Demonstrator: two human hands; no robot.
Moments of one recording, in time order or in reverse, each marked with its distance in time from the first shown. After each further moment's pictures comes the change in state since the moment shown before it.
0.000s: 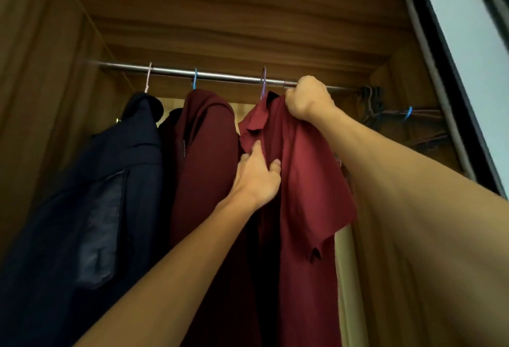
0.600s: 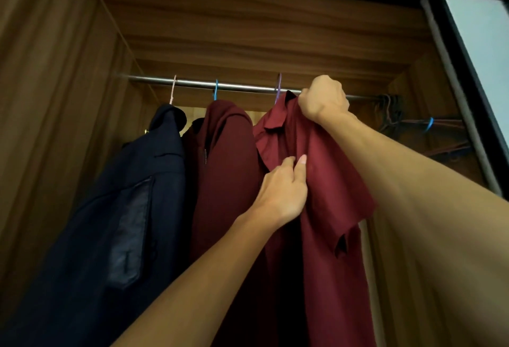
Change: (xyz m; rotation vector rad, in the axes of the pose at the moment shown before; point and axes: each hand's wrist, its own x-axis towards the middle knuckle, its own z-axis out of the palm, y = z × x) left_hand -0.035 0.022 -0.019 -0.081 -0.100 0.072; right_hand -0.006 -0.027 -0.009 -0.012 0.114 0.007
